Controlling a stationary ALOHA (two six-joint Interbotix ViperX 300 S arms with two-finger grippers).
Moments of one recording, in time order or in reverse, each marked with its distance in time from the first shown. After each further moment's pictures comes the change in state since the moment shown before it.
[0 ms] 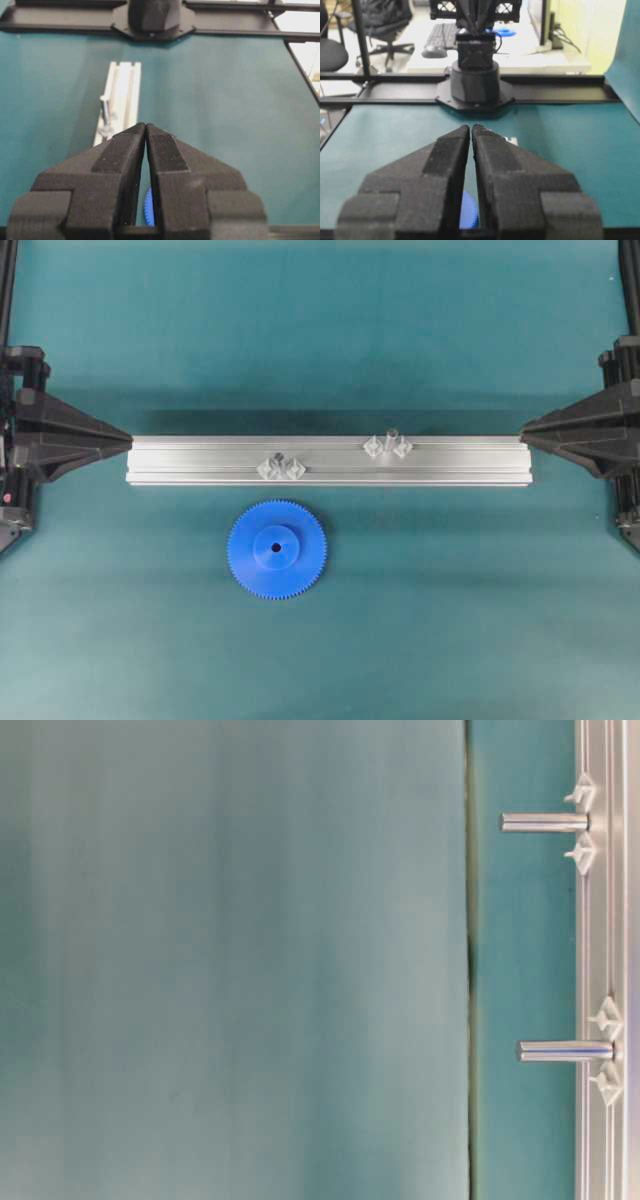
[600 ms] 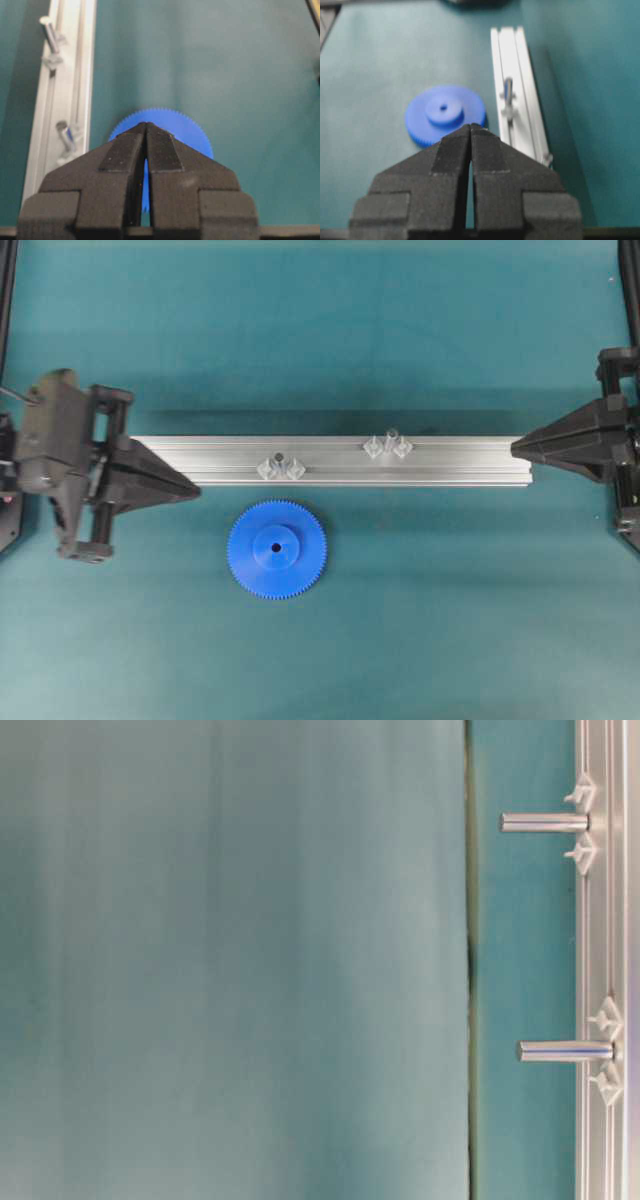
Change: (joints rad) left arm -0.086 0.399 -0.219 0.009 0.176 -0.055; right arm 0.000 0.000 -0.089 0.020 0.460 0.072
